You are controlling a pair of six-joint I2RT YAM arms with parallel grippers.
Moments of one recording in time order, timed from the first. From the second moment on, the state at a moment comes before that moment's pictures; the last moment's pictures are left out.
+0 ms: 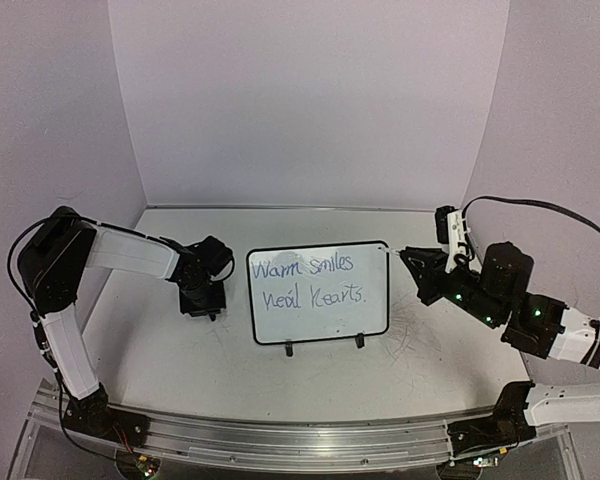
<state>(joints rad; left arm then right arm) -0.65 1.82 1.05 -0.49 -0.19 -0.80 0.84 0.82 0.59 0.09 0.23 0.16</state>
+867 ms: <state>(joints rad) -0.69 1.19 0.90 0.06 0.01 -1.15 1.19 1.46 0.98 0.47 0.24 0.12</state>
